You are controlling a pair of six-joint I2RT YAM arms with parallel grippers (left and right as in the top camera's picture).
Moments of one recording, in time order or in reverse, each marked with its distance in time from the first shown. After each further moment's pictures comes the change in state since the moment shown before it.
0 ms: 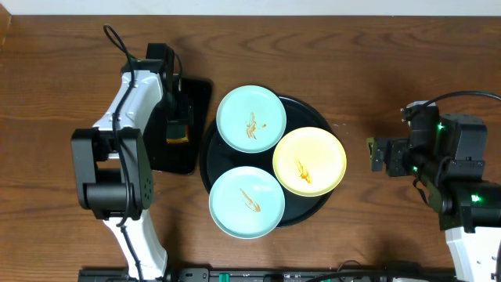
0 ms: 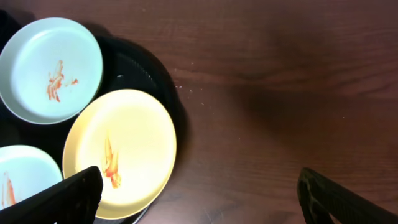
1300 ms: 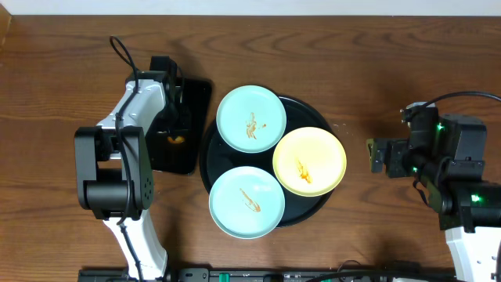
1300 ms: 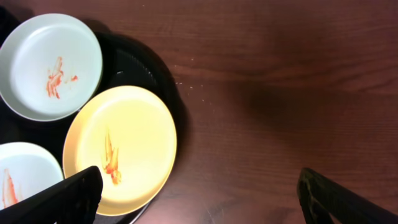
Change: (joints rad) left arm 0.000 0.001 -0.109 0.069 -0.008 0.008; right arm 0.000 0.000 0.000 -0.013 0.000 0.000
